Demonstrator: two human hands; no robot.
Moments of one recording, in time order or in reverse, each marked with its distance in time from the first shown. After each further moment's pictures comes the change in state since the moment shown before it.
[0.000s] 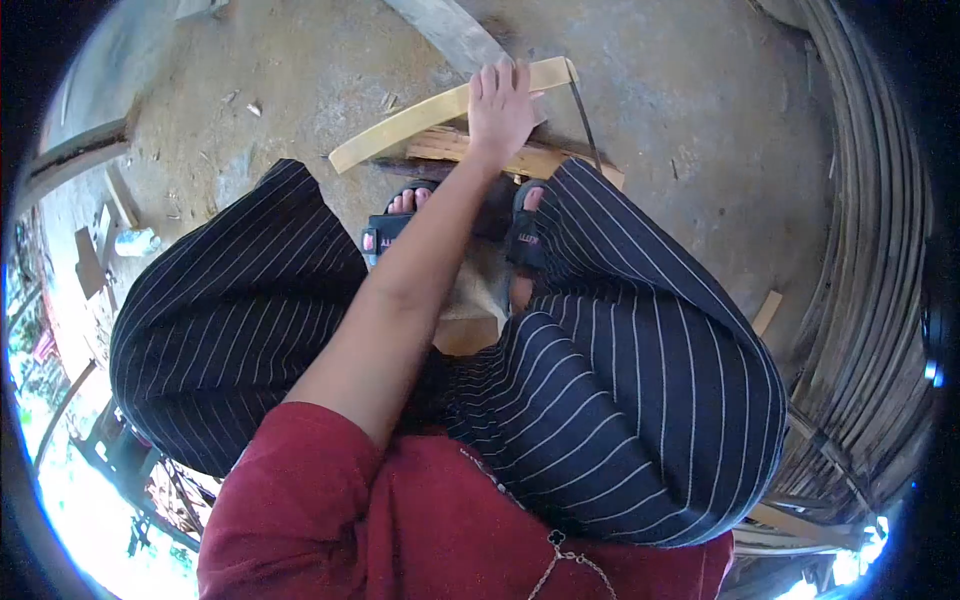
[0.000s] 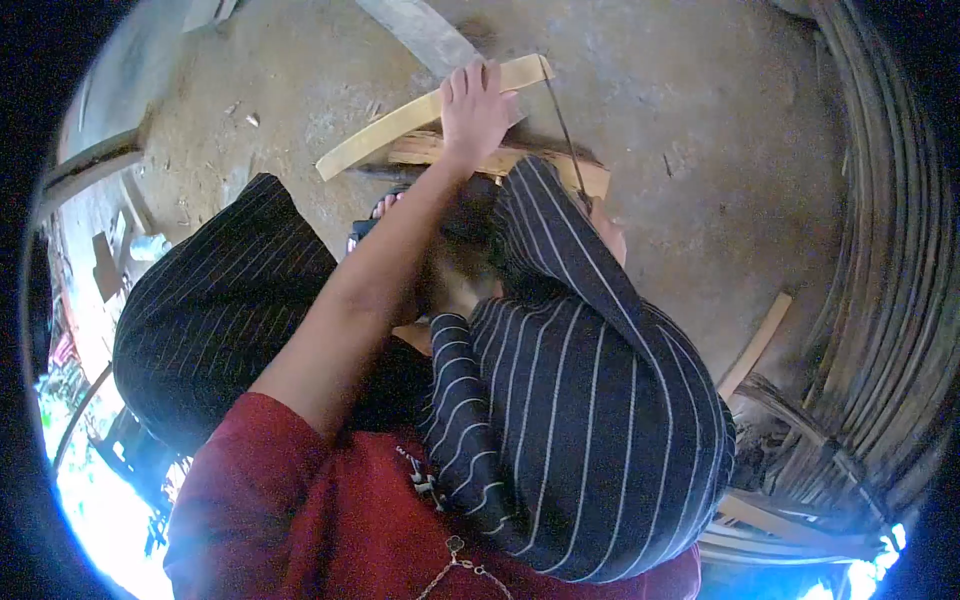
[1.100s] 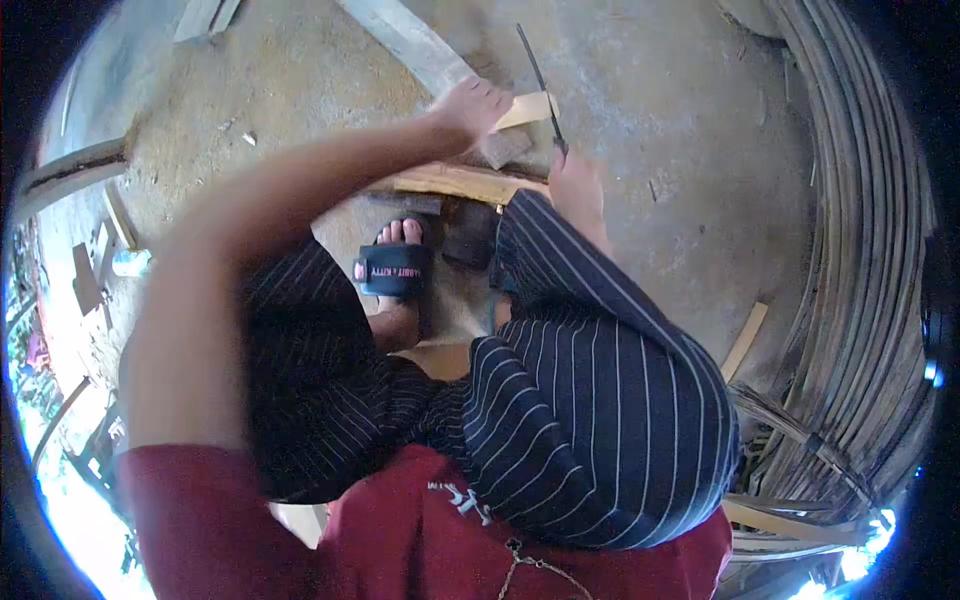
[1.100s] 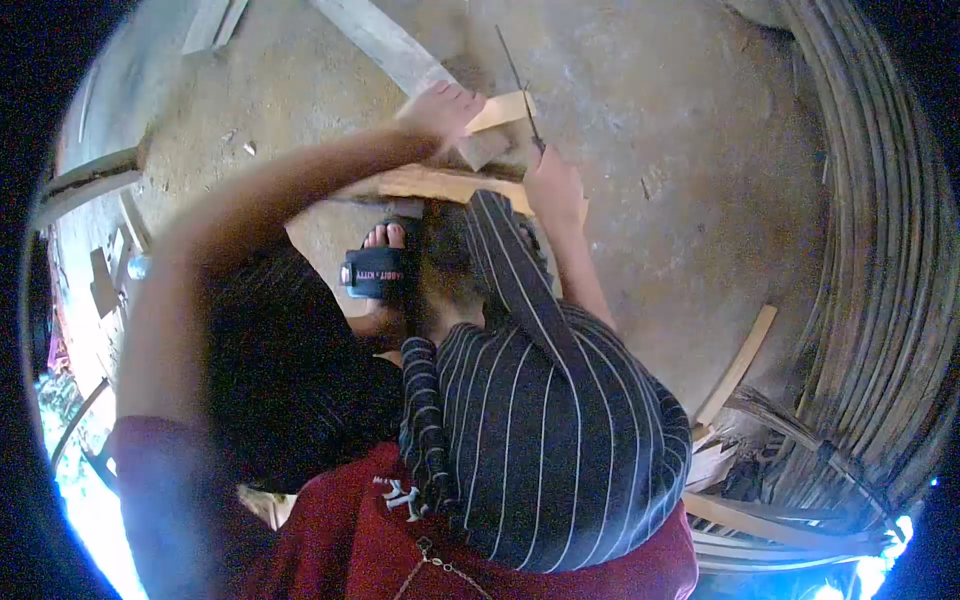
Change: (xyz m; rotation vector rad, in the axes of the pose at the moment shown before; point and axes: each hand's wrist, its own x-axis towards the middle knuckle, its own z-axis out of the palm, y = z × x) left_hand 0.059 -0.063 -0.034 0.032 -0.371 0.817; right_hand 0.078 -0.056 0.018 0.015 0.265 -0.342
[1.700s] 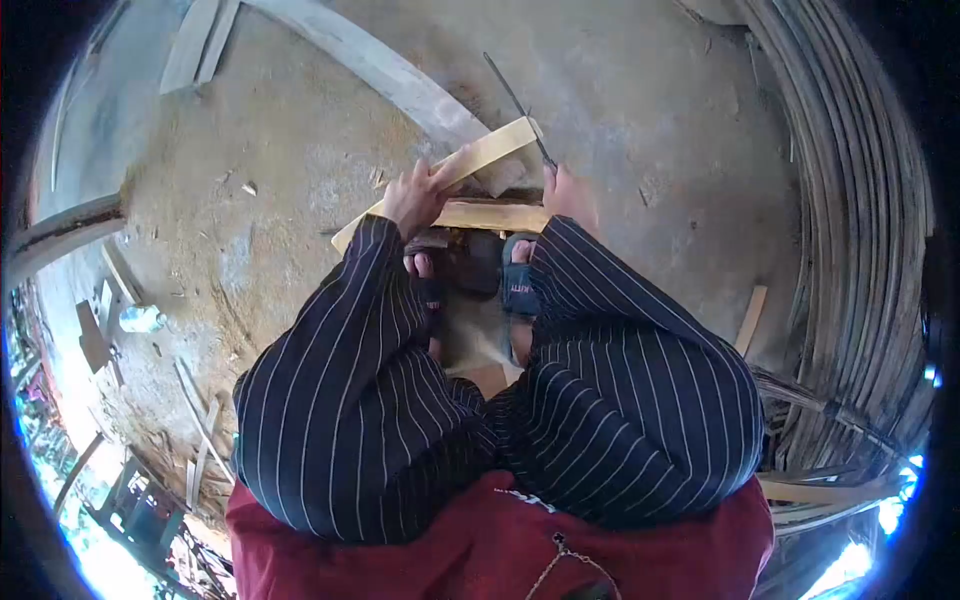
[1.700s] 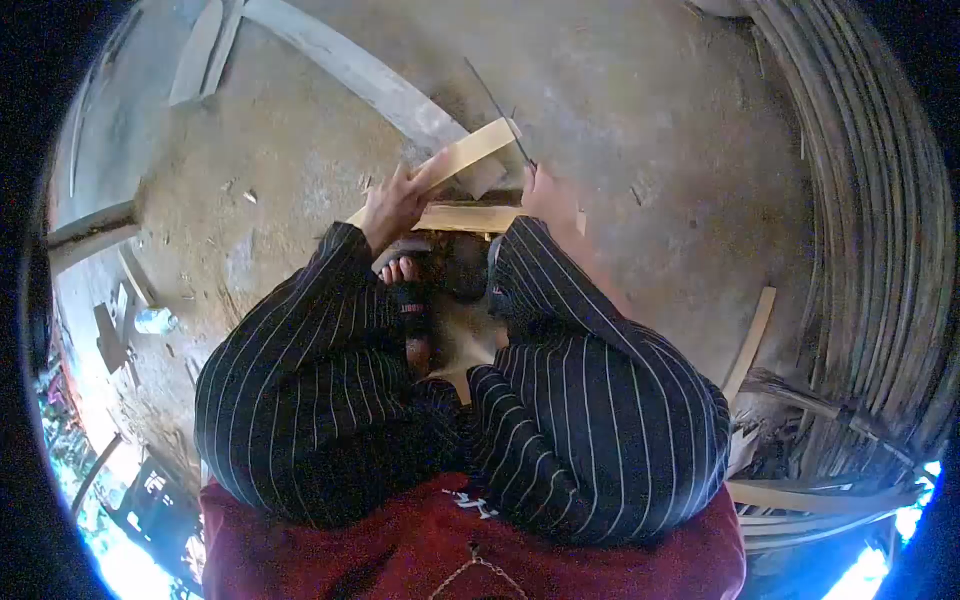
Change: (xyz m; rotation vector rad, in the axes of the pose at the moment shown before) left_hand -0.082 0.032 0.014 -0.378 0.008 -0.528; right_hand 0.000 -0.005 0.003 -0.029 0.087 -0.032
